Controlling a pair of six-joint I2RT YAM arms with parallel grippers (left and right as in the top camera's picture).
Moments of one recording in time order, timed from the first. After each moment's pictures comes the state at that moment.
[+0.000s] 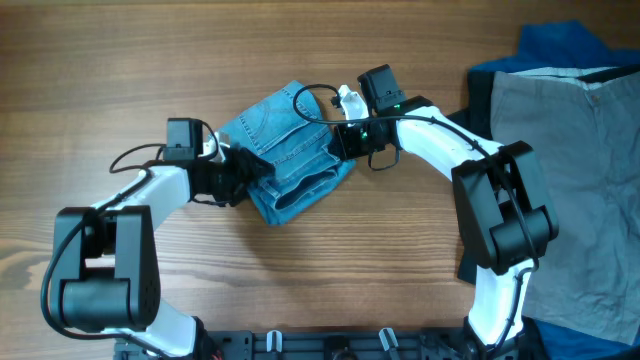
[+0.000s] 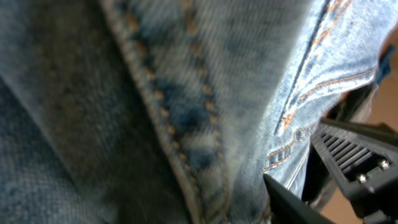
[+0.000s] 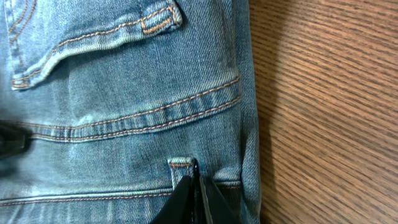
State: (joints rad) left arm -0.01 1.76 0.80 -0.27 0.67 -0.72; right arm 0.40 2.09 1.35 -0.47 -0.51 0.10
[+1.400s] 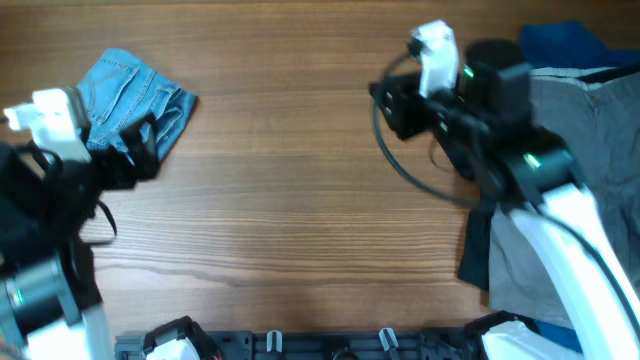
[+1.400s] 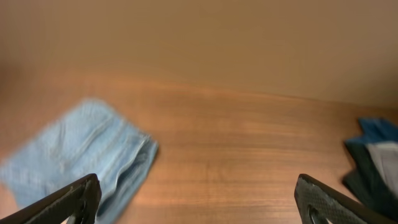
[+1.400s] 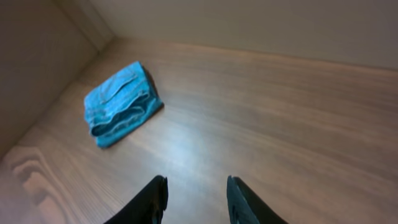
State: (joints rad) left arm 0.41 0.94 1.17 -0.72 0.51 0.02; right arm 0.33 1.26 1.32 -0.58 -0.34 0.16
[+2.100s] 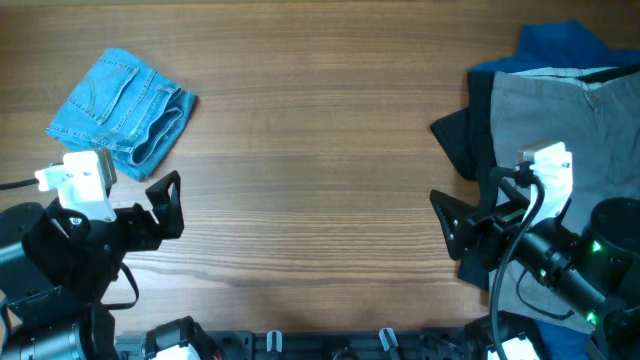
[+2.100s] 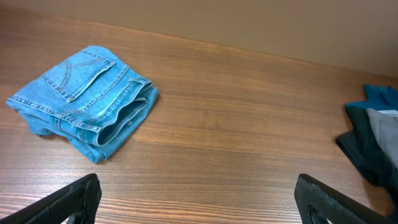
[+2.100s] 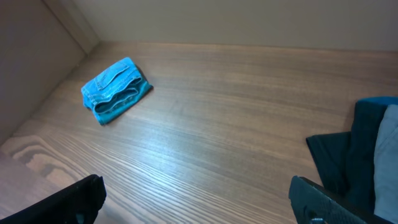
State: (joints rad) left arm 0.34 0.72 1.17 -1.04 0.39 0.00; right arm 0.33 0.75 1.32 -1.06 -0.20 0.18
